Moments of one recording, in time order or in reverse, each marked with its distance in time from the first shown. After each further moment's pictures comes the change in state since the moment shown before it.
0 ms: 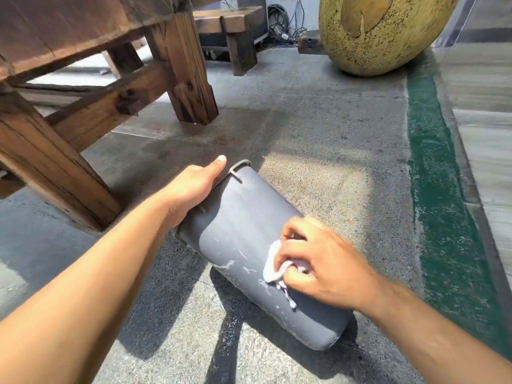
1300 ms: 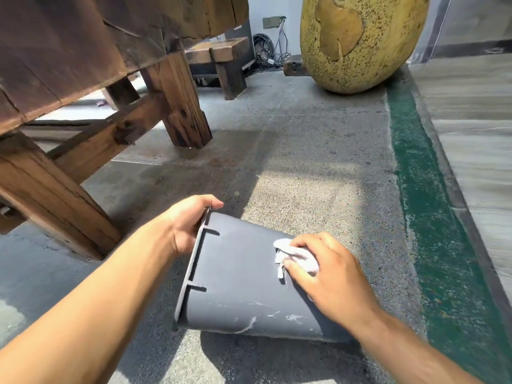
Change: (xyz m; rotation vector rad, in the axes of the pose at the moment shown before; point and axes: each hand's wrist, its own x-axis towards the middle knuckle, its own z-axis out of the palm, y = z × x) left_hand -0.020 0.016 -0.008 -0.366 -0.399 -0.449; right_hand -0.014 -0.006 0.015 0.108 0.362 0.449
